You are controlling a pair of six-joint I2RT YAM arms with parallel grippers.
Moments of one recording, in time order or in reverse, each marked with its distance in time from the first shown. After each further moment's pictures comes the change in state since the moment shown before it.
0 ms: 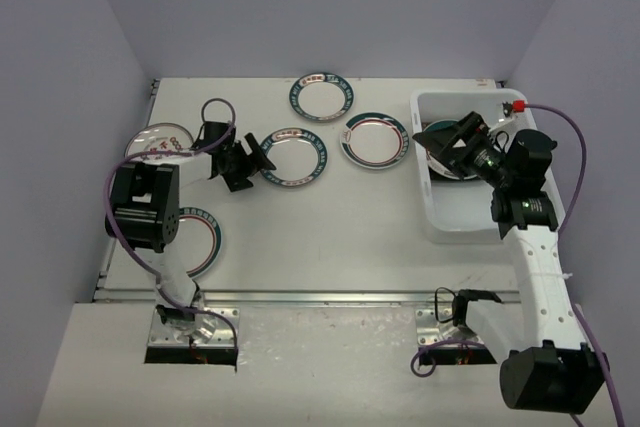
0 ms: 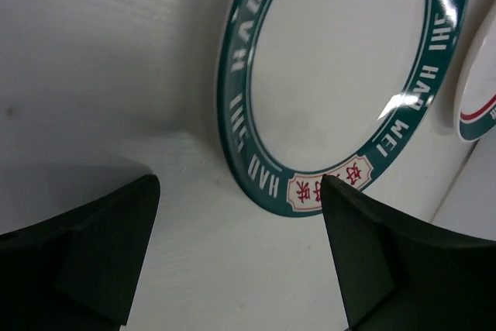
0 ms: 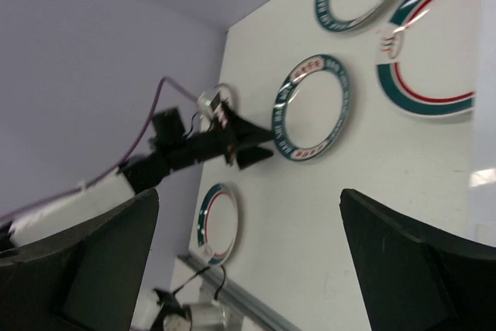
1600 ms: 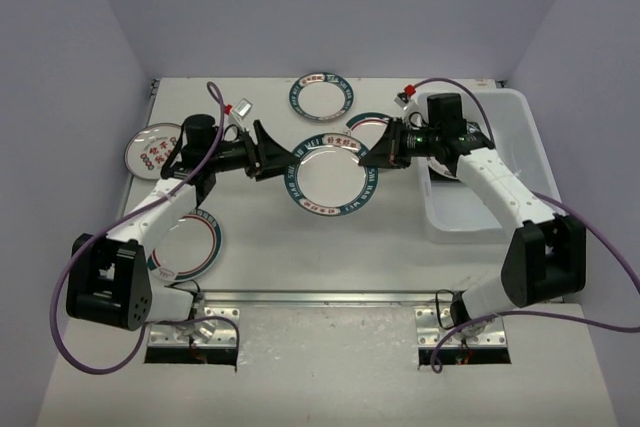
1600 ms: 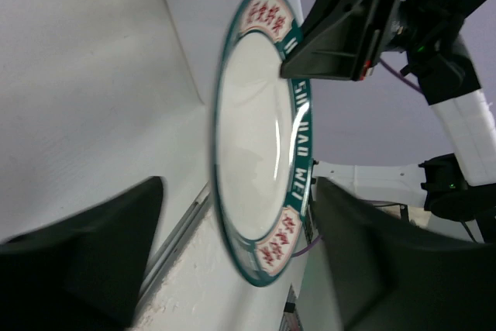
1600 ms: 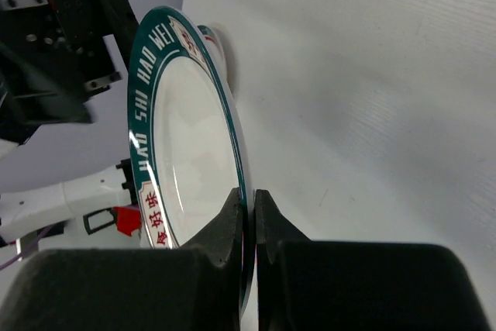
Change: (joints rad) left arm -0.088 -0.447 -0.171 0.297 0.655 -0.238; right arm 0.331 0.573 0.305 -0.169 -0.261 -0.310
